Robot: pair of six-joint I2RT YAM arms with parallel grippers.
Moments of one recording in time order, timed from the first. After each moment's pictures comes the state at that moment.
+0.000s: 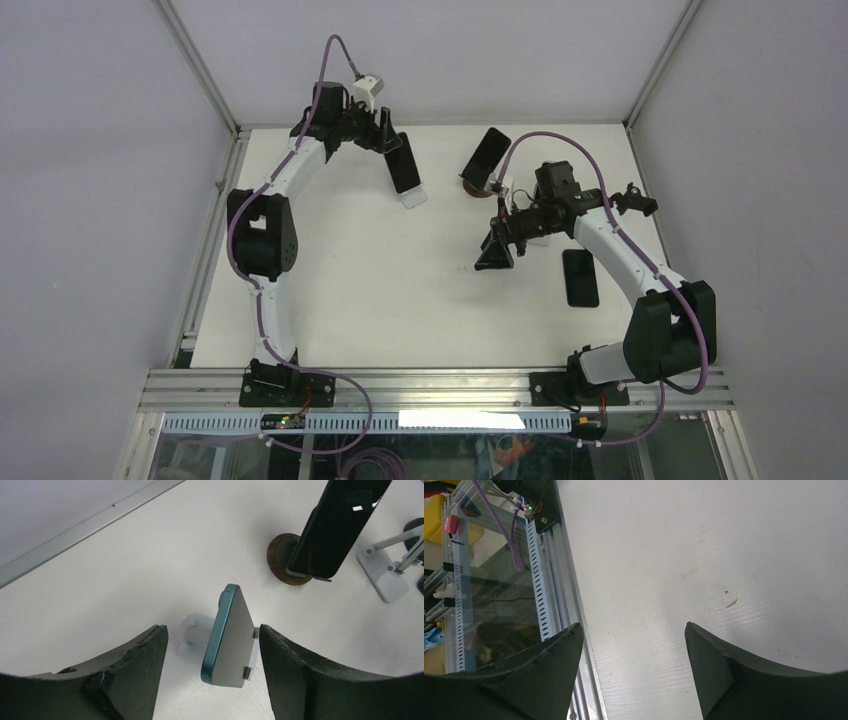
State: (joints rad) left arm -0.21 2.13 1.86 -0.24 0.54 0.04; right arm 0.29 1.40 1.09 -0.80 -1.02 -0.48
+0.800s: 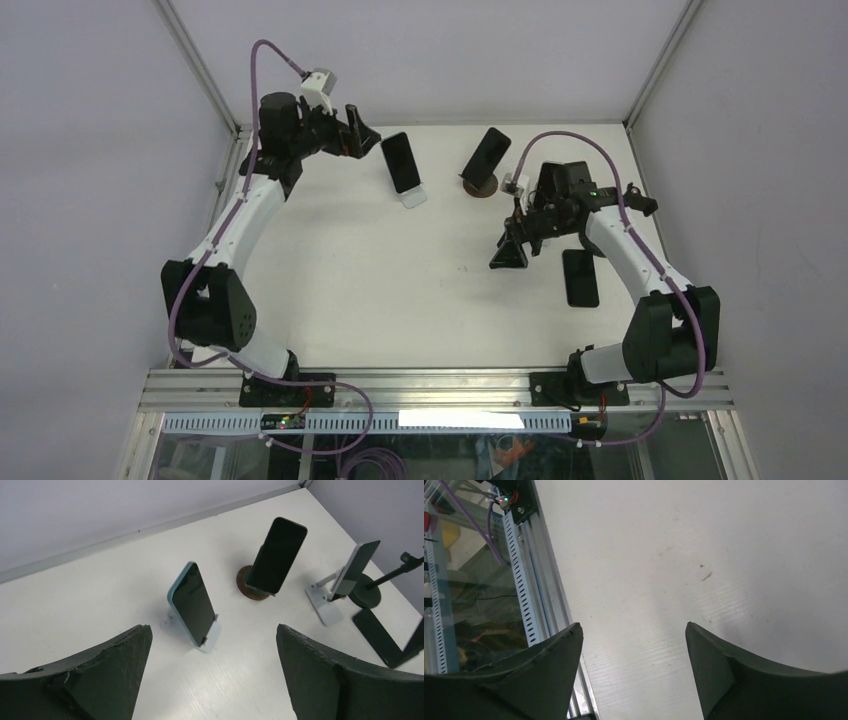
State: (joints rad) left arm -0.17 1.63 1.47 -0.10 0.42 -0.14; right arm 0.21 1.40 1.09 -0.91 -0.99 -0.61
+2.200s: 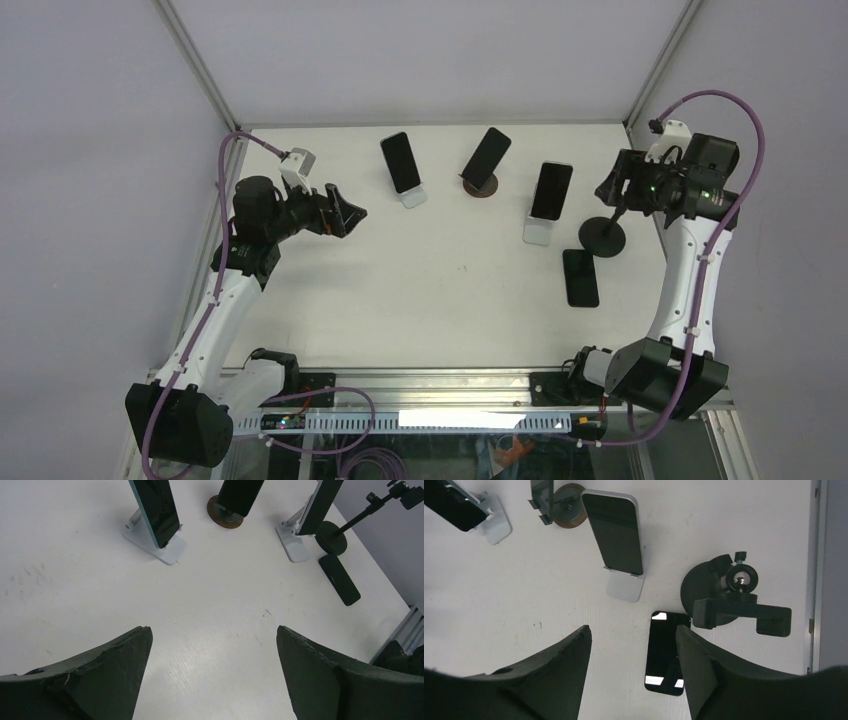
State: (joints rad) left arm -0.14 0.99 0.84 -0.17 0.47 -0.22; right arm -0.36 1.22 1.37 -0.90 -0.51 -0.15
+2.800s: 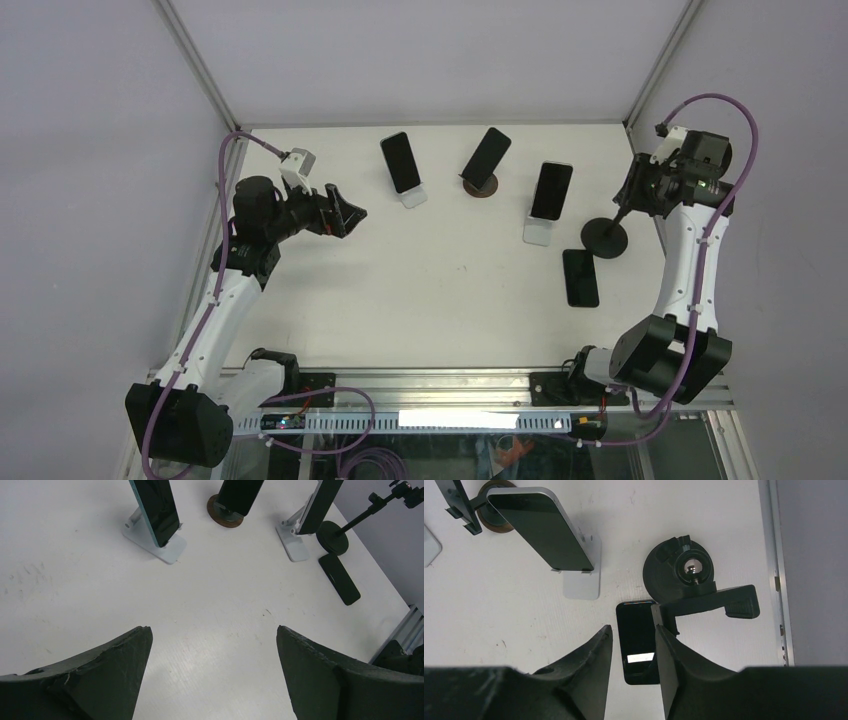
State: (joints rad) left arm -0.14 0.99 0.84 -0.18 0.47 -0.22; right arm -0.37 1.31 1.37 -0.89 -0.27 -0.09
